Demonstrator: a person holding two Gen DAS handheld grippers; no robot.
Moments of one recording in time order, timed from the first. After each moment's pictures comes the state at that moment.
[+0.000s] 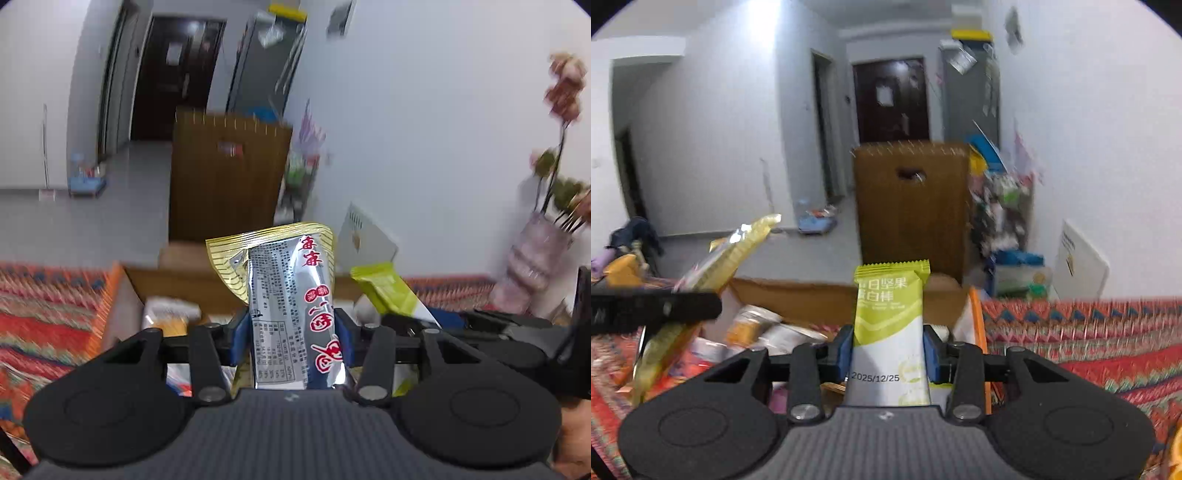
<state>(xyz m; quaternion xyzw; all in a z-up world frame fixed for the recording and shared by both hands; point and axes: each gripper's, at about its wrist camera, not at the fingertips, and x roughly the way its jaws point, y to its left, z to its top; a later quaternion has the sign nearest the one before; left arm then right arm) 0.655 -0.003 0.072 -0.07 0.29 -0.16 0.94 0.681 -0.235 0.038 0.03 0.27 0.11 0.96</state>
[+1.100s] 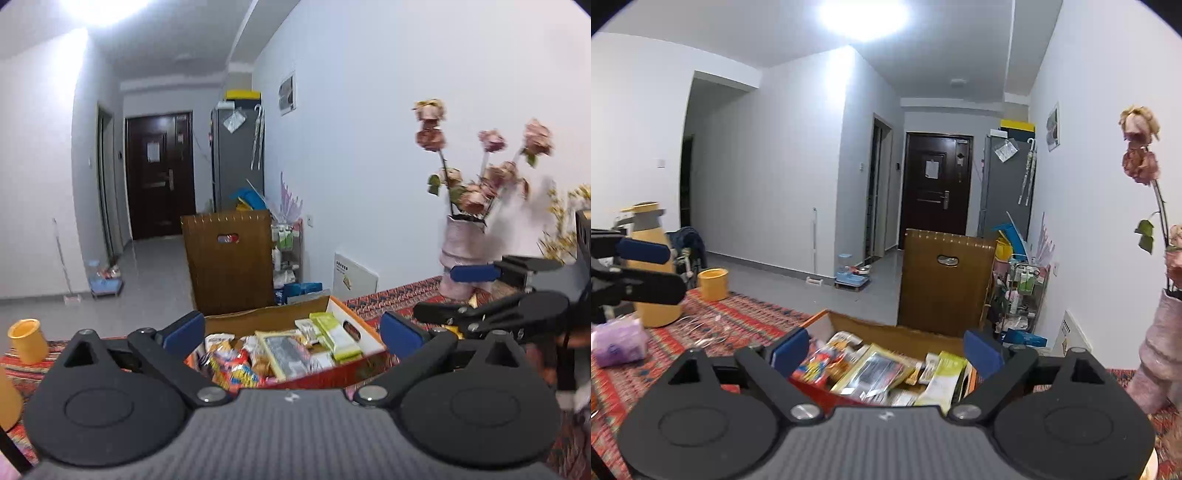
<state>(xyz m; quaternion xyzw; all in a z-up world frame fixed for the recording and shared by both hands) 0.364 0.023 0.191 0.05 0.15 -0.16 0.97 0.416 -0.238 0.164 -0.05 0.14 0.18 0.97</state>
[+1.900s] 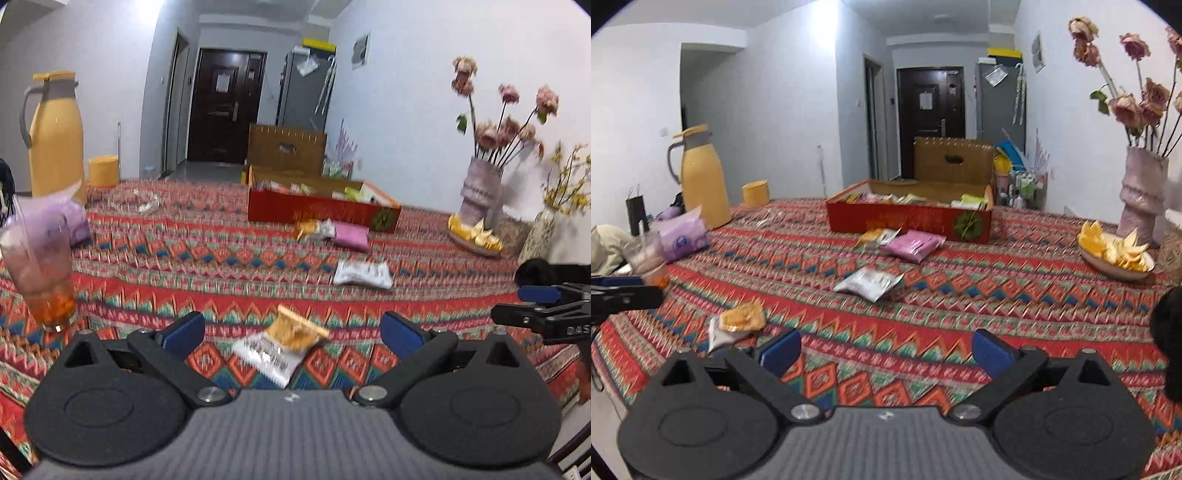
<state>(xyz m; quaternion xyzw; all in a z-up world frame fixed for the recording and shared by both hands) 0.160 0.081 0.044 -0.05 0.25 -0.08 0.96 0.194 -0.236 0.032 -0.01 0.26 0.17 0.95</state>
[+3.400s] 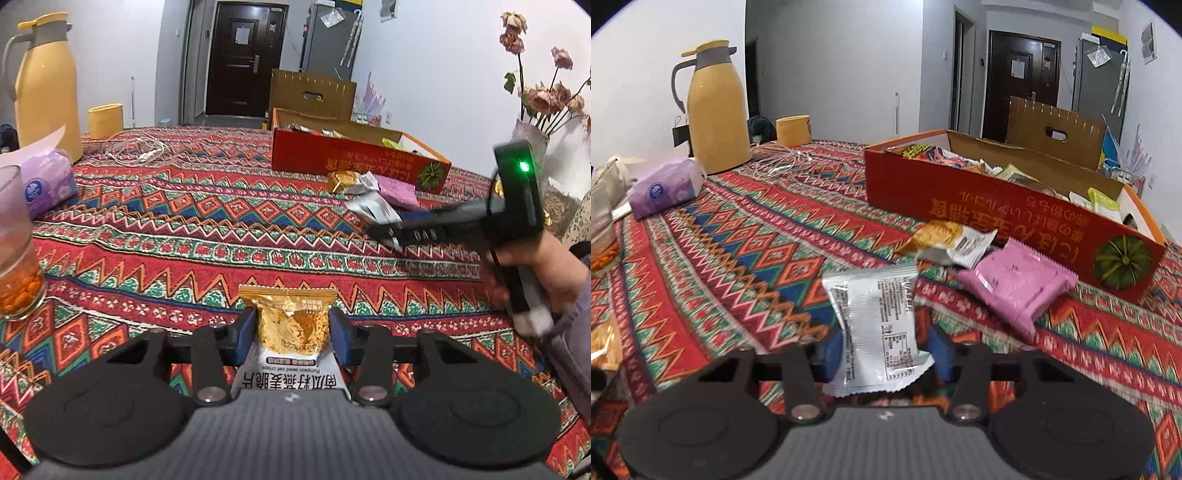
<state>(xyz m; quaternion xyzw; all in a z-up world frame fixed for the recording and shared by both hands) 0.233 0.085 0.009 -0.05 0.32 -0.04 0.95 0.432 -0.131 -0.027 -0.09 0.31 0.29 0.90</state>
